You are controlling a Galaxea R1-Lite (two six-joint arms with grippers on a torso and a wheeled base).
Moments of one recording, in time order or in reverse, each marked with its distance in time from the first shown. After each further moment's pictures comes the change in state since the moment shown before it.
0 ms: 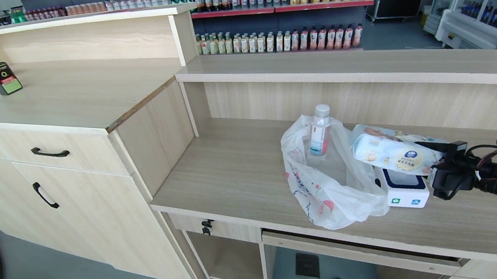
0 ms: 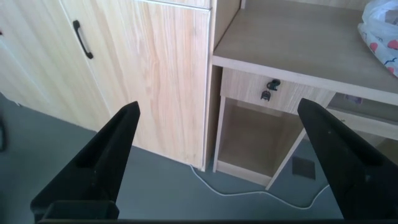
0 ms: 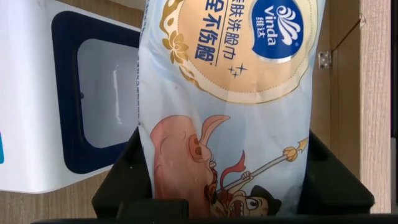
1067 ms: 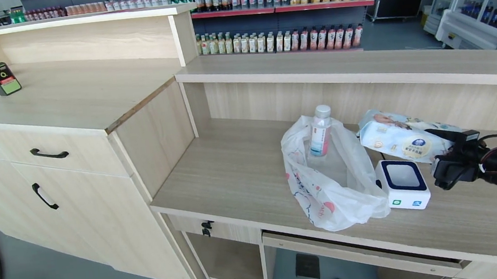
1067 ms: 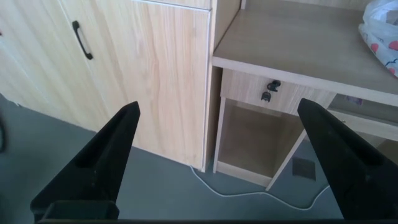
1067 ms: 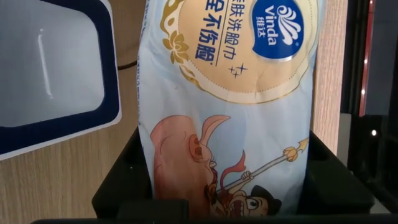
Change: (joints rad) left arm 0.000 0.000 0.000 0.000 0.000 0.000; right arm -0.017 -0.021 -0.009 -0.086 -0.094 -0.017
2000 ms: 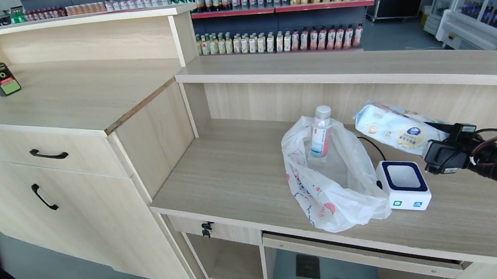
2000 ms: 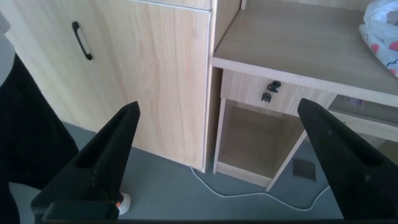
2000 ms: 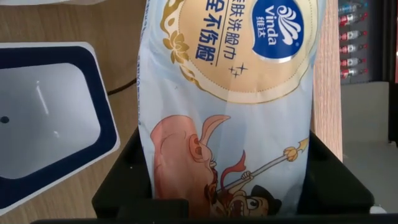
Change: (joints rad) left arm 0.000 0.000 0.000 0.000 0.000 0.000; right arm 0.077 -0.086 0.004 0.080 -0.141 0.173
